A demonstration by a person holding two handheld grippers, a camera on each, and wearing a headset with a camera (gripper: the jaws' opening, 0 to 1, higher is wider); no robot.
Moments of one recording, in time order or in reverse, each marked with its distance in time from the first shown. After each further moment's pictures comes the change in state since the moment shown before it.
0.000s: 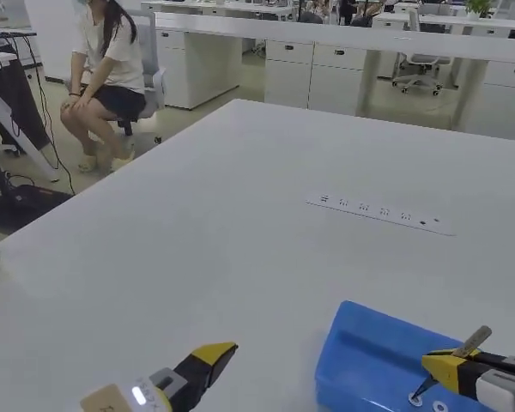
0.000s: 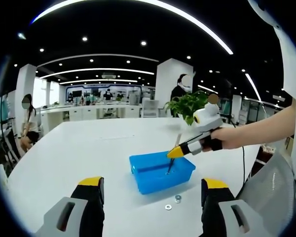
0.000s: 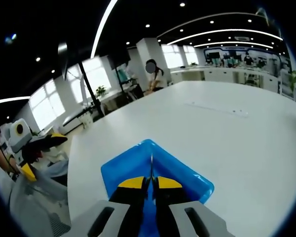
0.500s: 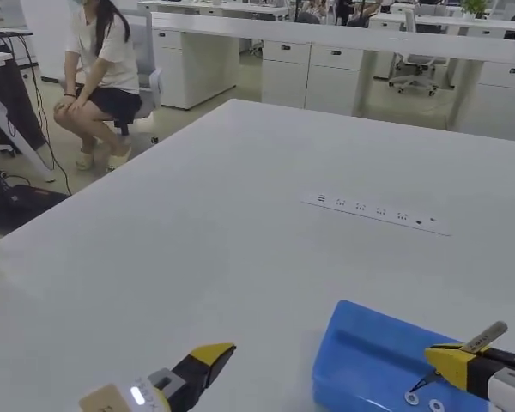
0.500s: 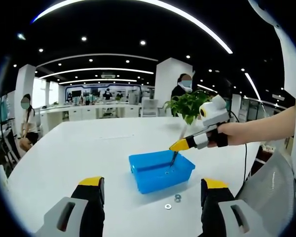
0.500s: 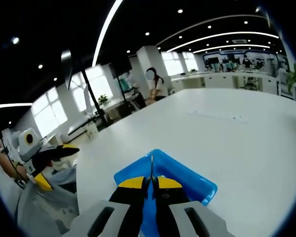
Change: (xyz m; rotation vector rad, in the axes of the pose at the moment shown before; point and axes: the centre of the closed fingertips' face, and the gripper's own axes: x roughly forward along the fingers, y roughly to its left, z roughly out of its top) left arm 0.000 0.000 -0.002 0.005 0.007 -0.004; right arm -0.018 0.020 0.018 0.026 -0.083 0.019
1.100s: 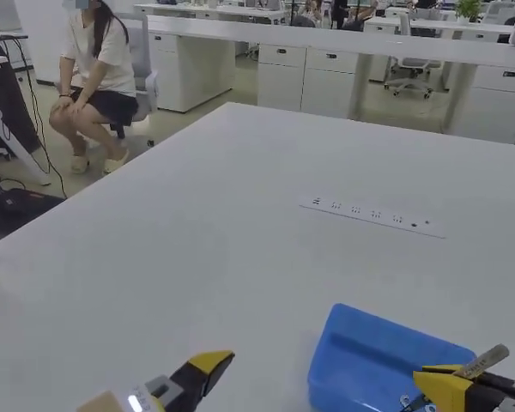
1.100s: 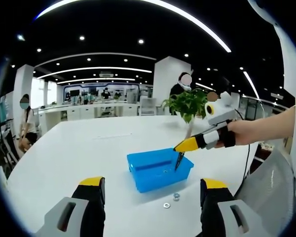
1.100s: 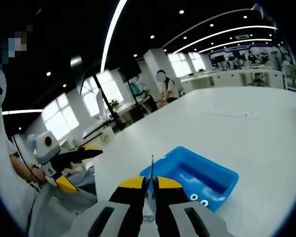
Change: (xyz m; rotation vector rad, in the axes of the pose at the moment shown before) left arm 0.001 -0.004 -0.002 0.007 0.013 -0.015; right arm -0.007 0.047 -0.012 0.027 -0.003 0.118
